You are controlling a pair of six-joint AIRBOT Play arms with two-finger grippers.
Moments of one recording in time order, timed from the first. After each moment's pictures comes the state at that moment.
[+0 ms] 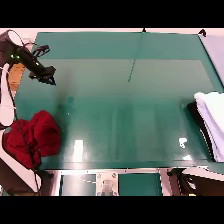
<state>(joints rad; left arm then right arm) 0.11 -1.92 2.05 1.23 -1.74 -1.37 -1.13 -1.35 1.45 -1.59 1.76 1.80</state>
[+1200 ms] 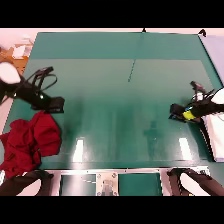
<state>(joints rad) -0.09 -1.08 1.06 1.21 -1.46 -1.54 -0.14 -0.98 0.80 -1.30 1.26 1.70</state>
